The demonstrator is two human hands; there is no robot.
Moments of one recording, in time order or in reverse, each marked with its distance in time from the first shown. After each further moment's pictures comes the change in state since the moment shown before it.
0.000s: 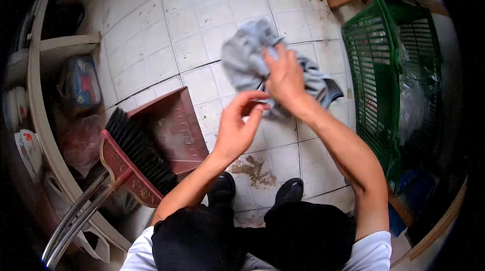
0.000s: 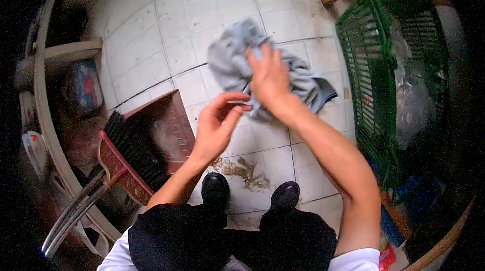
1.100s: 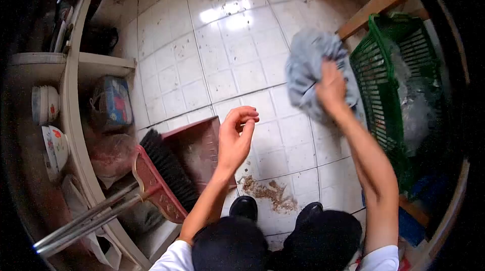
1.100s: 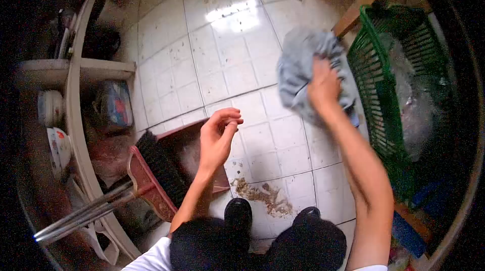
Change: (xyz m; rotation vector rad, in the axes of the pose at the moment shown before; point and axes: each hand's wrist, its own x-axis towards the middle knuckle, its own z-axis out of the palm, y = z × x) left_hand 0.004 0.019 -0.055 0.133 0.200 0.177; right_hand 0.027 0.096 -0.007 -0.113 0.285 0.126
